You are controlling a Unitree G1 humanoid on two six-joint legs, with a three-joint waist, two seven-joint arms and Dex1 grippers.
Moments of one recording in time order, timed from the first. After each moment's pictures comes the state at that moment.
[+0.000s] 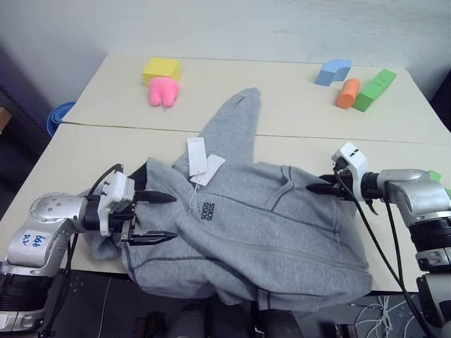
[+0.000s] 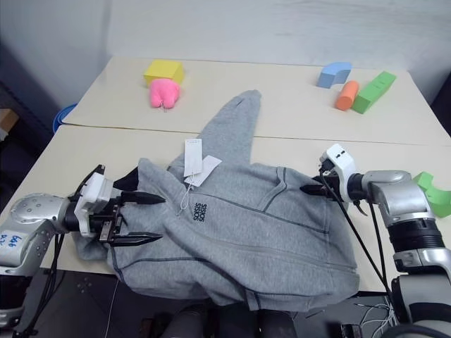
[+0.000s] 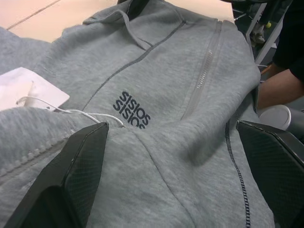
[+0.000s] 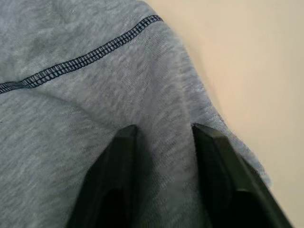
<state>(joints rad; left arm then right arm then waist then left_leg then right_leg) -0.22 0.85 0.12 -0.13 -0.54 0.32 -1.27 -0.68 -0.81 0.10 0.38 0.28 0.64 1.00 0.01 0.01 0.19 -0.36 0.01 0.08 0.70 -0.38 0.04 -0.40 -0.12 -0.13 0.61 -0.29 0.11</state>
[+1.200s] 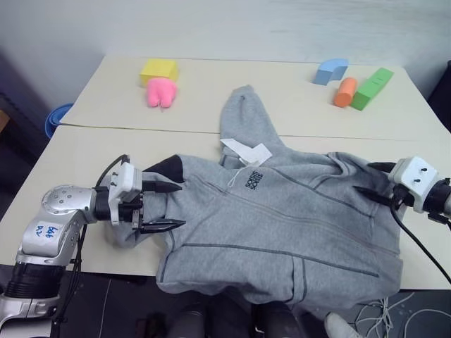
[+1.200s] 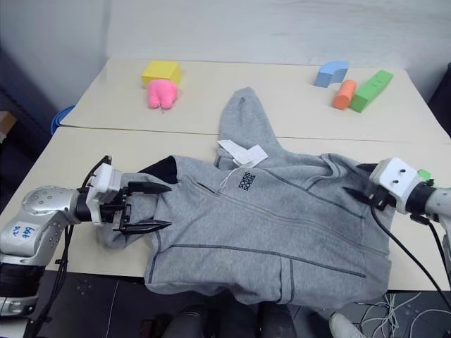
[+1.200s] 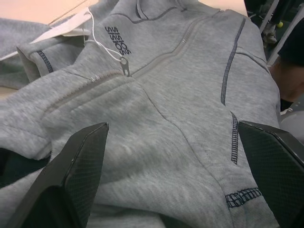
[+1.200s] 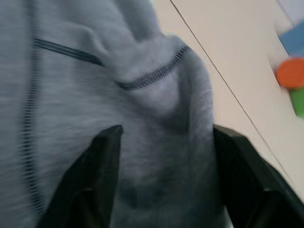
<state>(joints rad) -0.34 0.80 0.08 -0.06 -0.50 0.31 -1.23 -0.24 -0.99 -0.23 0.18 0.24 -0.16 1.03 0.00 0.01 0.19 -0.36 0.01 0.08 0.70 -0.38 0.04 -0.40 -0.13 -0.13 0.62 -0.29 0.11</state>
